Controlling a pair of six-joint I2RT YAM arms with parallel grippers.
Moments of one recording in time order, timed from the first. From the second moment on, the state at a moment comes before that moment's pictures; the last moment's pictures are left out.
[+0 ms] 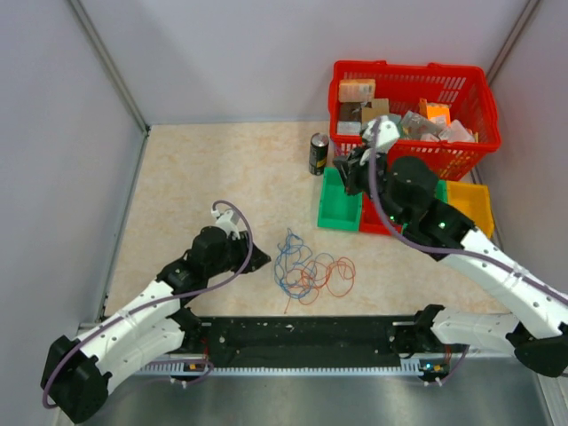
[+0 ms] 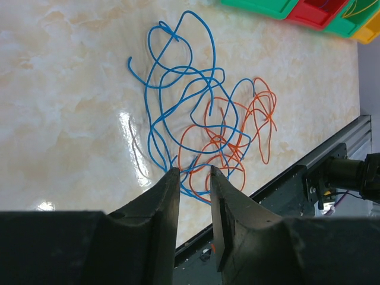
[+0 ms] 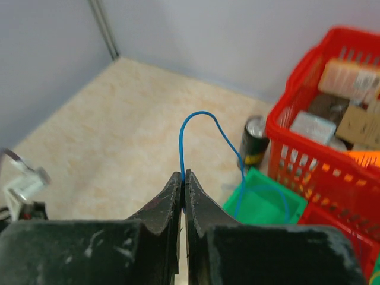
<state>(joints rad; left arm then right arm) -0.62 0.77 0.41 -0.19 0.17 -0.74 0.85 1.04 1.27 -0.19 0.28 0.08</state>
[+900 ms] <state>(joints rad) -0.62 0.79 0.45 -0.20 0.22 -0.76 0.66 1.27 1.04 -0.14 0.29 0.14</state>
